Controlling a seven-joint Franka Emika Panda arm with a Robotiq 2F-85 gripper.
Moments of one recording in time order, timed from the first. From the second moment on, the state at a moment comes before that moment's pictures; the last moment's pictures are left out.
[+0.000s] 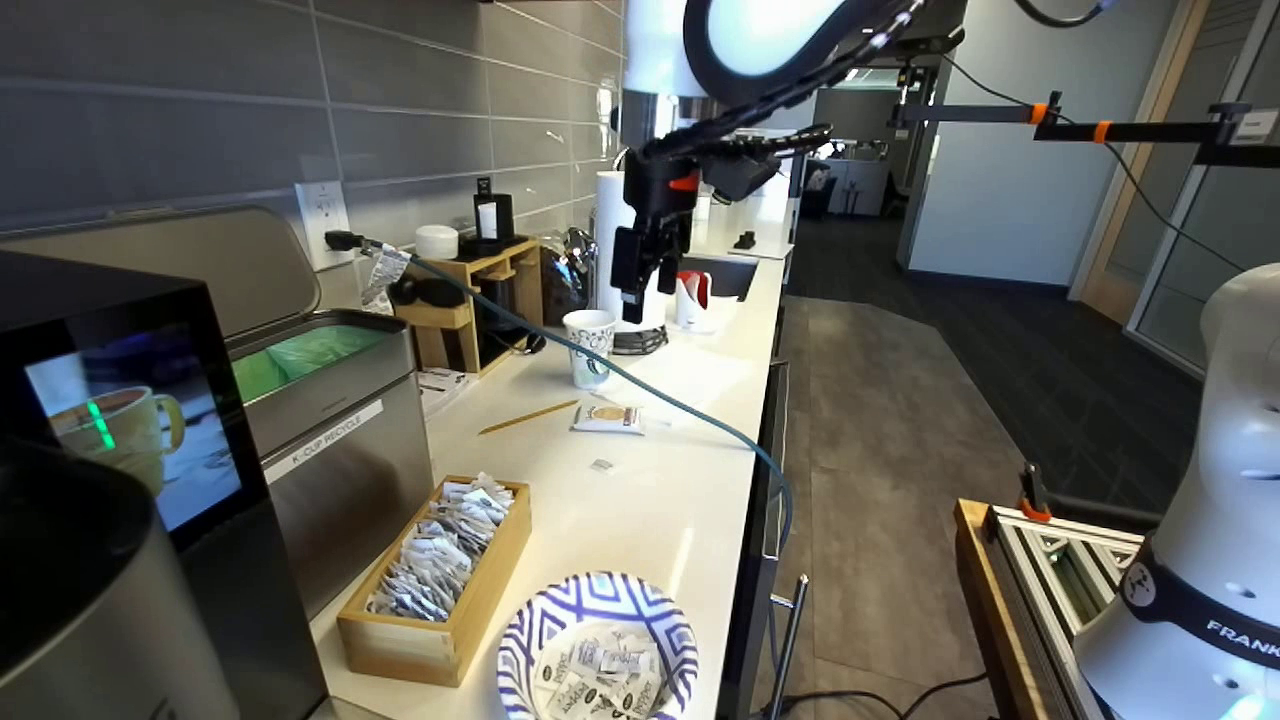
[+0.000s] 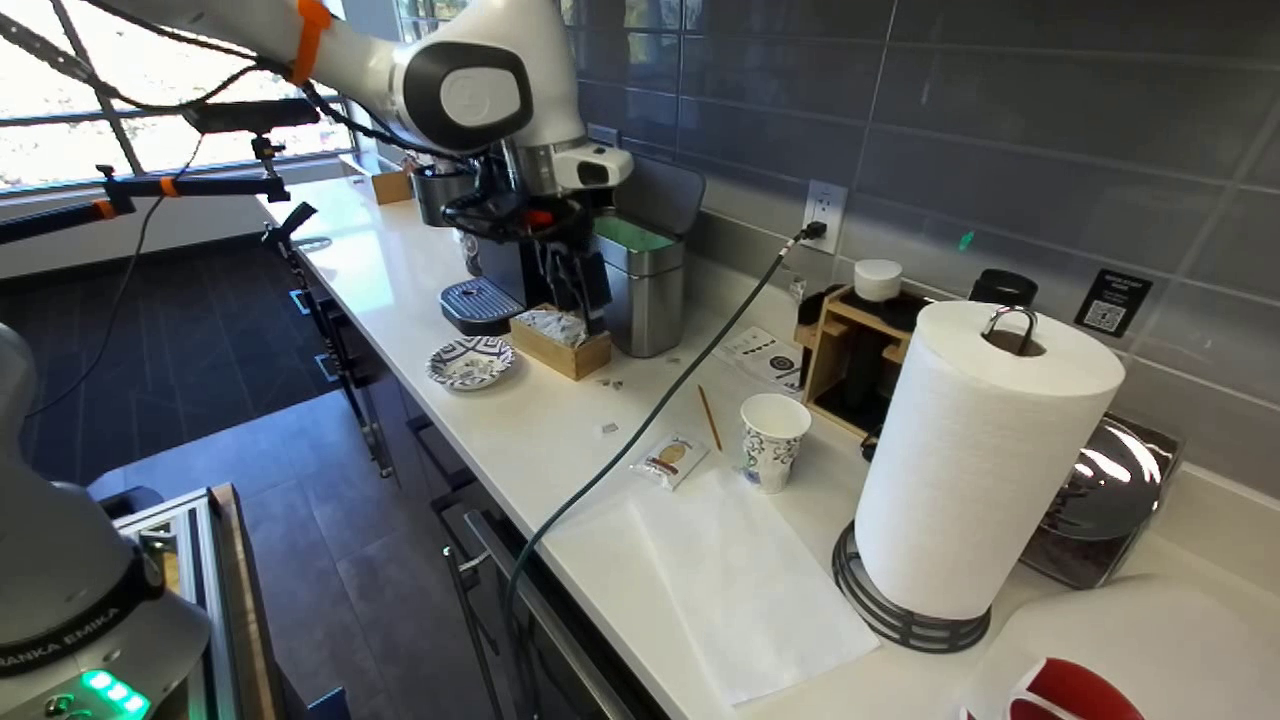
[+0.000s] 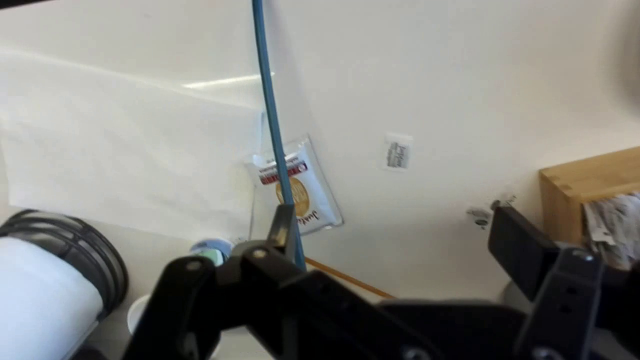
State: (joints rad) arm -0.07 -0.09 -0.04 -2.17 -0.14 2.18 0.07
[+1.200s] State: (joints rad) arm -0.09 0.07 -0.08 -2.32 -0.01 2.43 0.13
